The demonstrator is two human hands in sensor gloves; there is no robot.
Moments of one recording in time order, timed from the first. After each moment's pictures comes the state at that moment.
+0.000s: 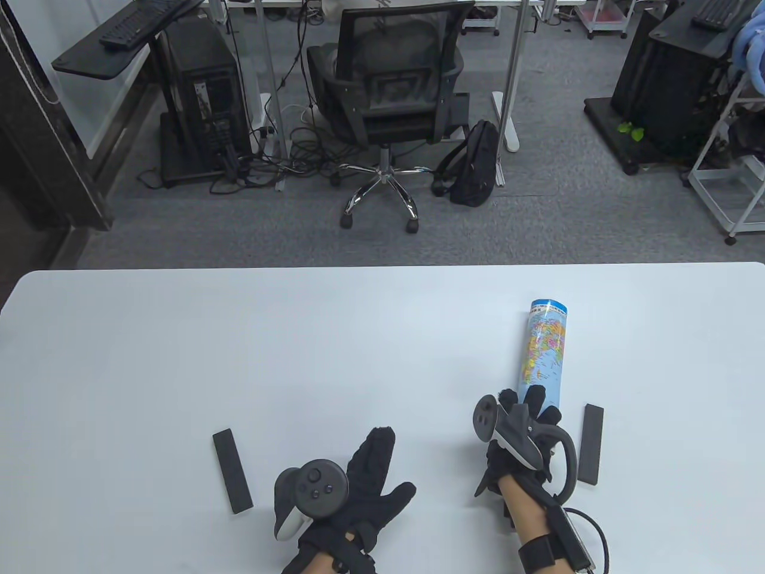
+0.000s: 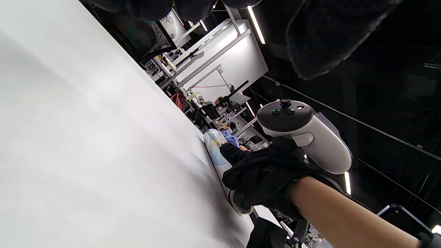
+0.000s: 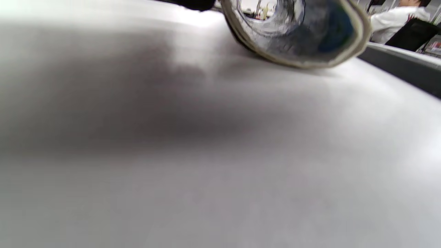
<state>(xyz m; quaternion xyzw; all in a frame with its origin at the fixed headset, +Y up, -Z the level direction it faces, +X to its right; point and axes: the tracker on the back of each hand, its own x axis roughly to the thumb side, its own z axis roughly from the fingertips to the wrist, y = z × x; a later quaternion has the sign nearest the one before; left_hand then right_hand) -0.092 -0.745 -0.284 -0.03 -0.24 0.44 0.87 0.182 -0.756 -0.377 0.10 -0.06 -0.99 0.06</state>
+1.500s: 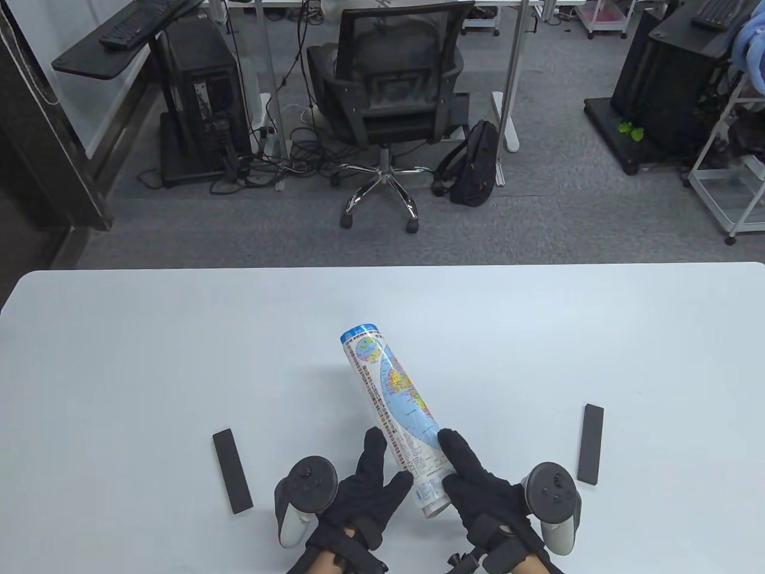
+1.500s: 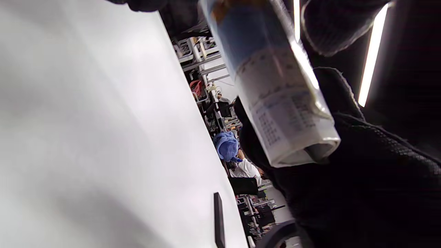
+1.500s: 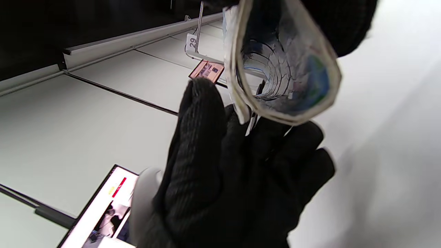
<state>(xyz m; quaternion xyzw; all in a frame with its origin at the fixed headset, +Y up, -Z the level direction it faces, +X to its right) -0.088 -0.766 -0.282 -0.11 -0.18 0.60 0.77 0.151 -0.720 -0.266 -0.18 -0.01 -0.76 -0.63</state>
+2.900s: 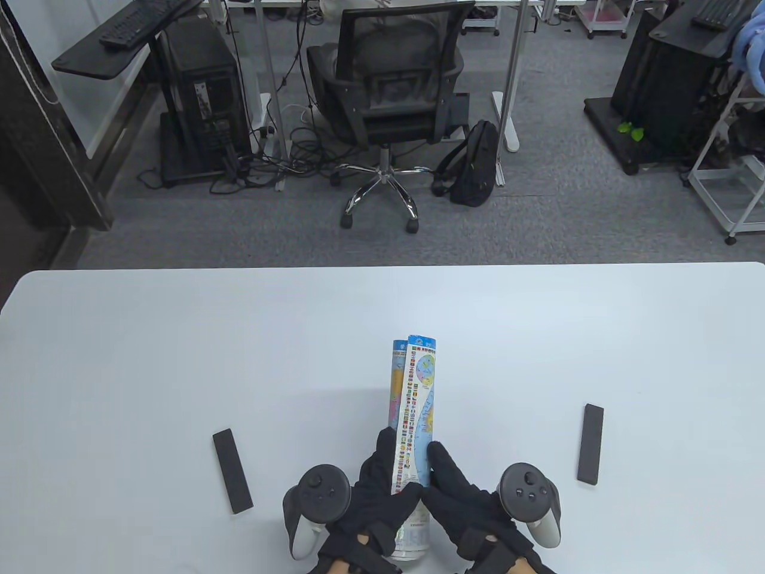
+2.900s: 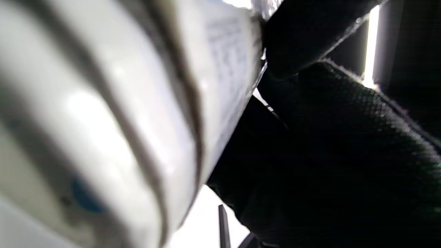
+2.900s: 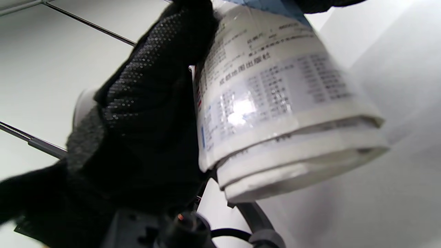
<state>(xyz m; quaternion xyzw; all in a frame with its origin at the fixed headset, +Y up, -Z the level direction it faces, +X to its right) -0.078 -0.751 -0.271 -0.06 -0.16 0.57 0.80 0.136 -0.742 -0.270 -0.24 -0.10 -0.78 -0.57</state>
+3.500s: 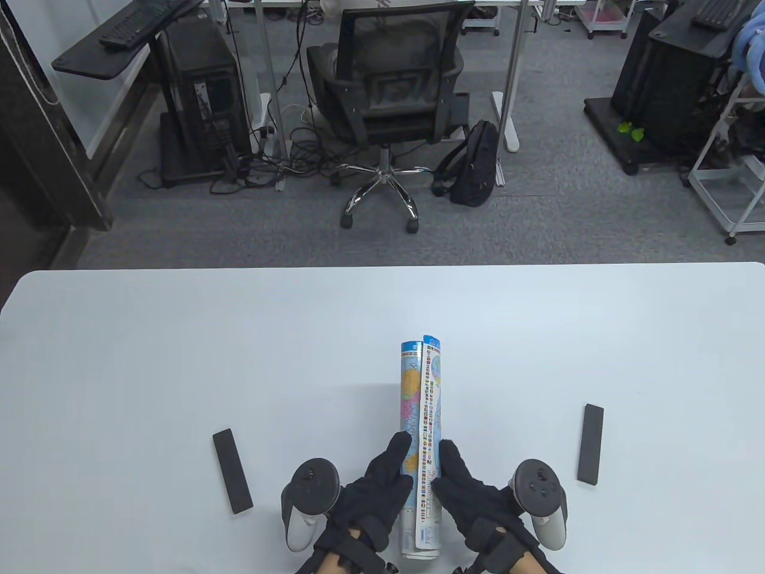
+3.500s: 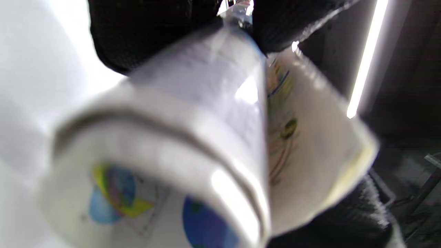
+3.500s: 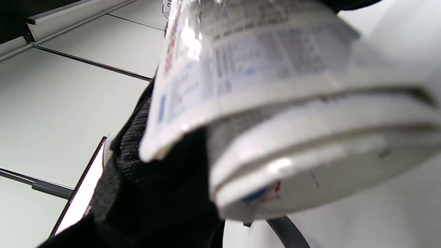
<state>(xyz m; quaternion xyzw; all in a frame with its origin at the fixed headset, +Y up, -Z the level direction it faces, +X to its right) -0.078 -0.762 -0.280 -0.10 -0.18 0.60 0.77 0.147 -0.749 -0.274 -0.19 -0.10 -0.76 -0.61</state>
